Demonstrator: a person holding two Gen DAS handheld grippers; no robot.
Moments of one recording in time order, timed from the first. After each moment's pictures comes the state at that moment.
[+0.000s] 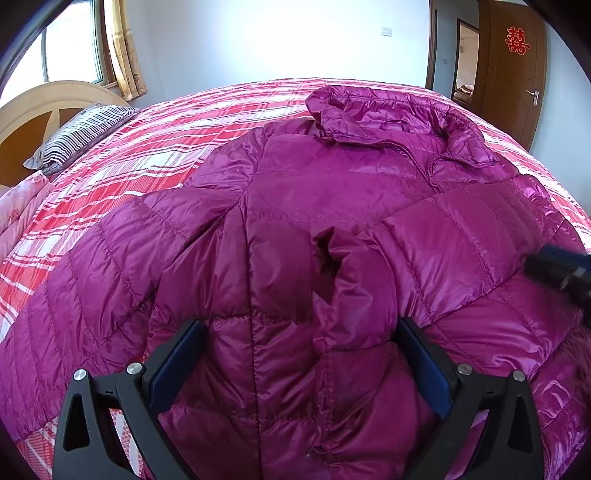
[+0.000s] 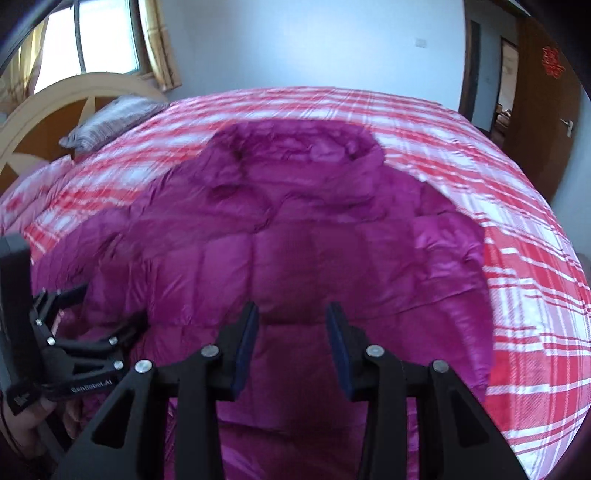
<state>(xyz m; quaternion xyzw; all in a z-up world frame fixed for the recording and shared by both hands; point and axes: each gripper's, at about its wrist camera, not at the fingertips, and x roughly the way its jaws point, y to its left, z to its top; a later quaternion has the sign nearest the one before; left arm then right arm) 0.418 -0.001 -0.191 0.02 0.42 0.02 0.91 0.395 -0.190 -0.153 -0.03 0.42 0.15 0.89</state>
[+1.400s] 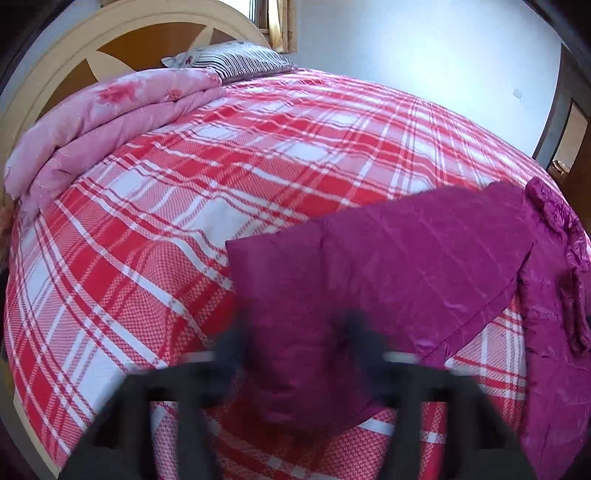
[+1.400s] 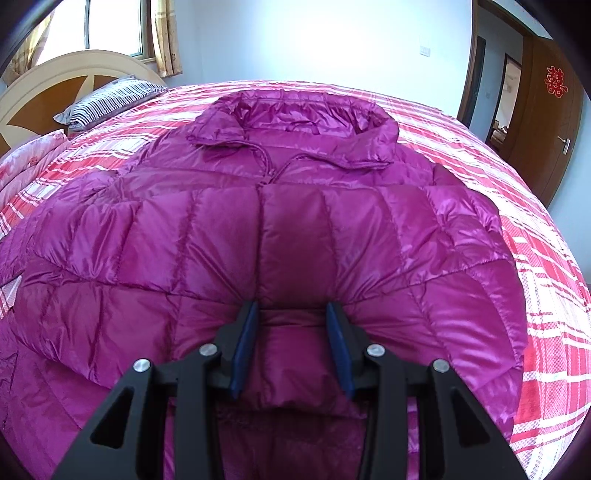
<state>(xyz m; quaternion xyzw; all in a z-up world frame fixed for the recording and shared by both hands) 0.276 0.283 -0.166 -0.12 0.42 0.19 0.88 0.386 -0.180 -0.182 -0.07 0.40 0.13 0.90</state>
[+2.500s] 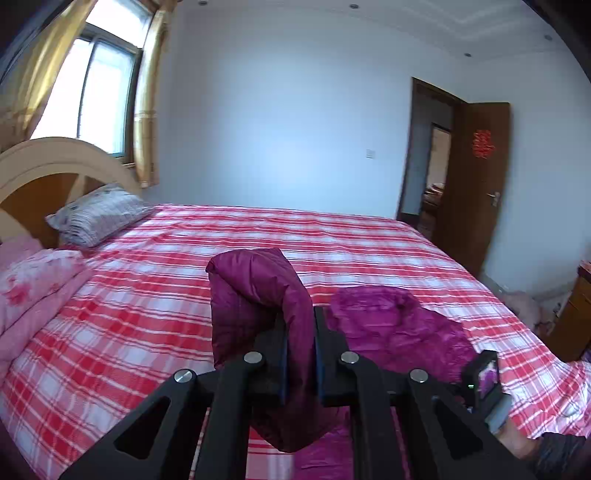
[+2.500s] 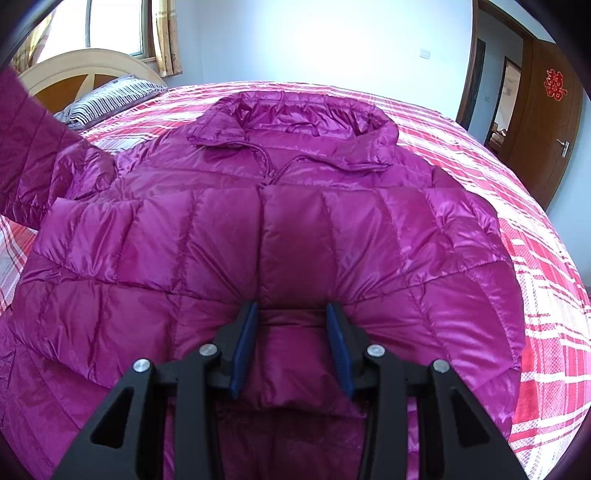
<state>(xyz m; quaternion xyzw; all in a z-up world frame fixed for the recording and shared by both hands) 0.306 0.105 0.045 -0.04 0.22 -0.05 0.97 0.386 -0.179 -0.181 -0.08 0.40 0.13 0.90</state>
